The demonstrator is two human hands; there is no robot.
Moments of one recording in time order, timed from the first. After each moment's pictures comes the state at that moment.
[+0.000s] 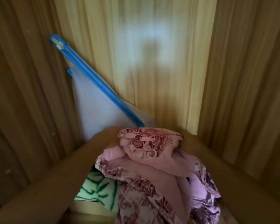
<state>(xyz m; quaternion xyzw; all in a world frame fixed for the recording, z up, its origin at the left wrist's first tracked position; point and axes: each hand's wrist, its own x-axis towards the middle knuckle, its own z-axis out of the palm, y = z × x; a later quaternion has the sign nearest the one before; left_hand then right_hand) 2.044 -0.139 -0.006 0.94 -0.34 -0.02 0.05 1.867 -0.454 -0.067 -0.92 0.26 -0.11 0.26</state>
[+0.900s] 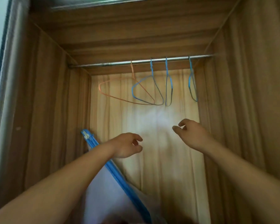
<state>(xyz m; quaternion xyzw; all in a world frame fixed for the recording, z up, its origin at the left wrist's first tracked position) 1.931 -0.132 0.290 0.87 -0.44 0.15 0.19 1.796 -0.375 0.292 -0.86 0.13 -0.46 0.18</state>
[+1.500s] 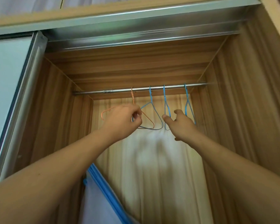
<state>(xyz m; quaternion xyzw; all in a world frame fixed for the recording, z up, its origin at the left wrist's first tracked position) 1.848 -0.101 0.409 0.65 -0.45 0.57 0.21 1.781 -0.322 0.393 -0.80 0.06 -0.53 0.28</state>
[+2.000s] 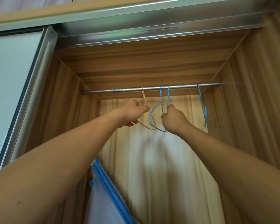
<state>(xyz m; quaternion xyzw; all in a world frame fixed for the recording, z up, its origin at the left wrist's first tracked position) 1.879 -0.111 0.456 0.78 -0.35 0.23 0.46 1.824 -0.276 0.431 -0.83 0.09 -0.50 0.21</state>
